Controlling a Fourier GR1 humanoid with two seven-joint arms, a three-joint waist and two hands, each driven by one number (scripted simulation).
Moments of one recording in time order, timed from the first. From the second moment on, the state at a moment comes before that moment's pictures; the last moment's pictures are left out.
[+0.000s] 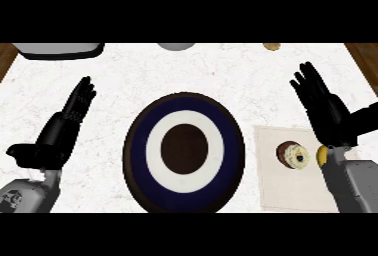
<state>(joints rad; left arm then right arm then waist) -0.18 0.47 -0.24 -1.55 0.24 0.20 -0.08 -0.29 -0.29 0.01 -1.46 -0.32 -0.03 0.09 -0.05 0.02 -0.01</state>
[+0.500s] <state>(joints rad) -0.06 0.43 -0.22 -1.44 0.24 0.20 -0.11 -0.23 -0.28 0.07 -1.61 -0.05 -0.21 -0.05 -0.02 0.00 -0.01</state>
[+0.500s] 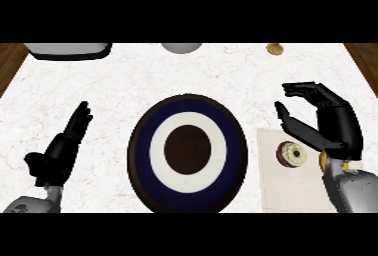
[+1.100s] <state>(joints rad) -0.06 0.40 -0.17 -1.34 0.25 0.15 -0.15 0.21 -0.09 0.18 -1.71 0.17 -0.50 -0.56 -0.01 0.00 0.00</state>
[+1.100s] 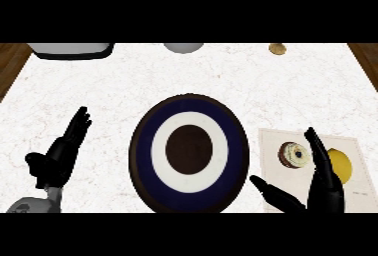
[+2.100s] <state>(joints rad) -0.06 0.38 -0.13 -1.33 0.23 0.09 -0.15 0.45 -0.36 0.18 -2.05 0.61 -0.28 0.20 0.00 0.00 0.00</state>
